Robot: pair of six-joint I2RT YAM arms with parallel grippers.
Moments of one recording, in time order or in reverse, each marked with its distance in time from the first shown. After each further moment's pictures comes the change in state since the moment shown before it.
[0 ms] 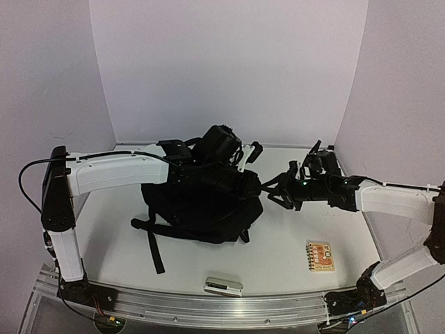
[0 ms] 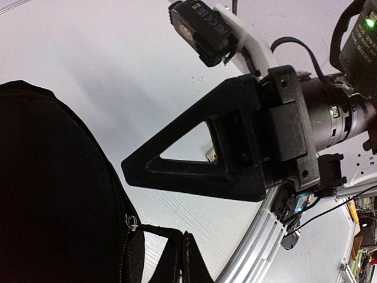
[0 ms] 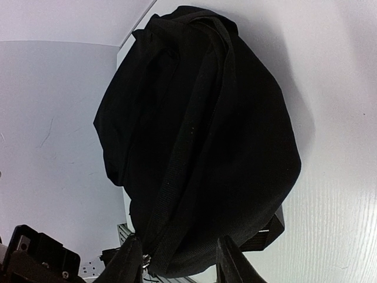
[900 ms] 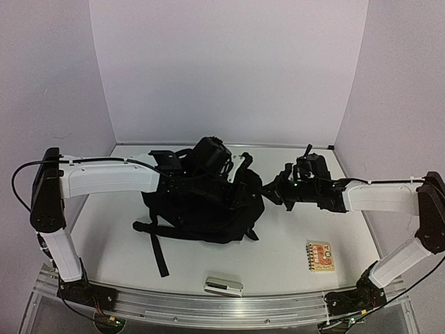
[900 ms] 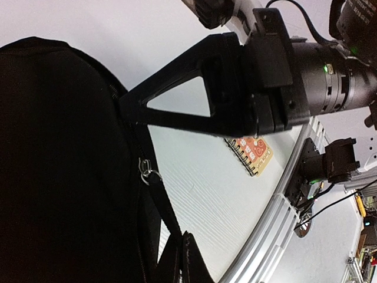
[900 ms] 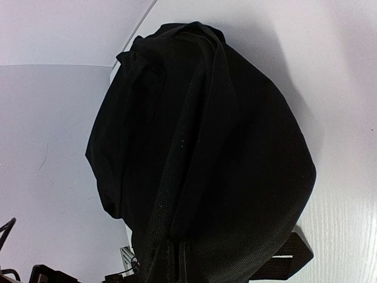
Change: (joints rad) left arm 0.005 -0.081 -0.188 0.063 -0.007 0.000; right arm 0.015 0.118 0.004 0.133 0.103 0.076
